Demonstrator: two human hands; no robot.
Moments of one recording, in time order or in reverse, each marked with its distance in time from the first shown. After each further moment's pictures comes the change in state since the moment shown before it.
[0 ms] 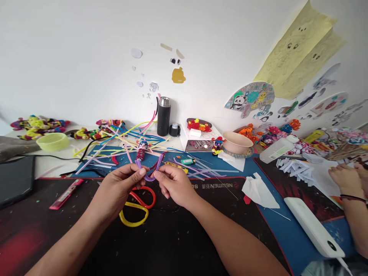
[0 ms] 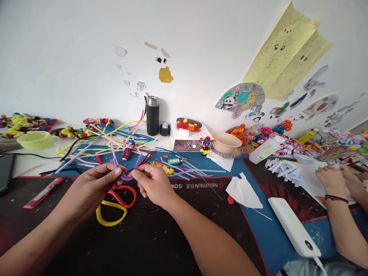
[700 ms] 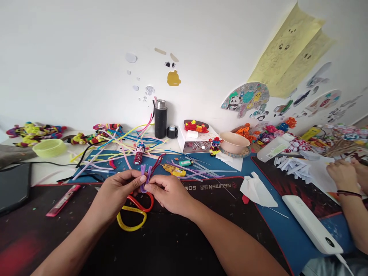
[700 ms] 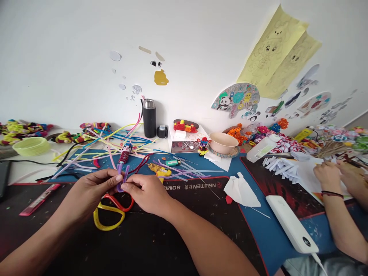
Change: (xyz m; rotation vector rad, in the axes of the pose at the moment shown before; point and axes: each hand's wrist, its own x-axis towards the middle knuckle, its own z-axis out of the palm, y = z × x) left_hand 0.005 -0.001 -0.006 0.329 -0.041 0.032; right_hand -0.007 -0.002 0.004 -0.350 -0.080 -0.051
